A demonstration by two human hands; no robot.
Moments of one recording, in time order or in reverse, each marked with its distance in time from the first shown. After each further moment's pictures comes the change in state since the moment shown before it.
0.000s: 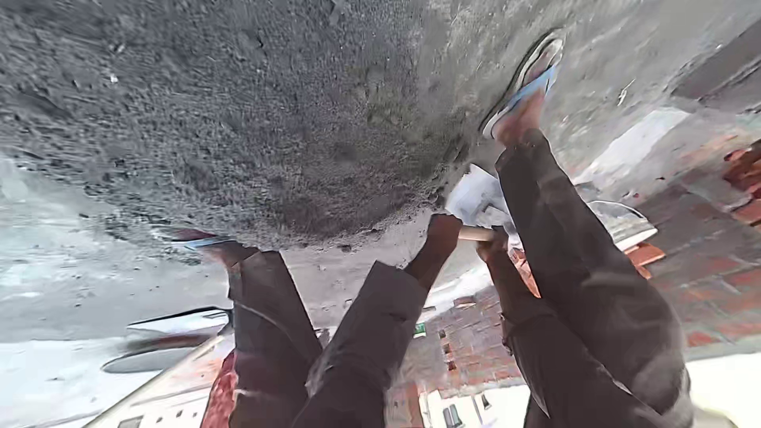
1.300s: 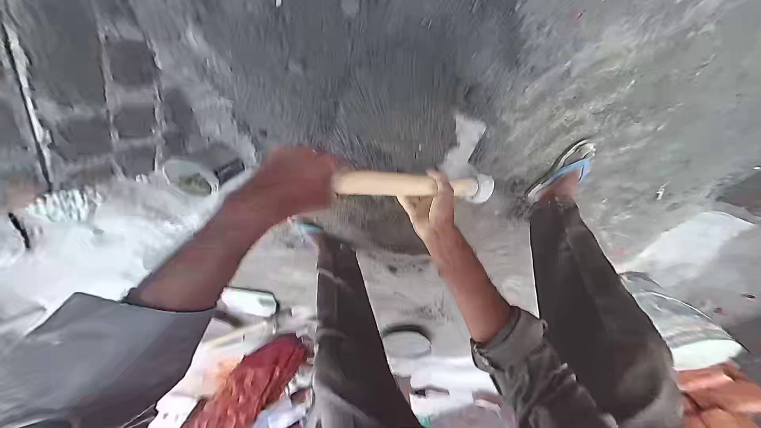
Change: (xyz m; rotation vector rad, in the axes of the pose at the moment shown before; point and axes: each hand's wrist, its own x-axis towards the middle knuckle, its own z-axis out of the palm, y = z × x) left_hand -0.395 -0.168 -0.213 0.409 0.569 -0.450; right_hand -0.299 -0.015 0.275 0.196 -0.759 0.225
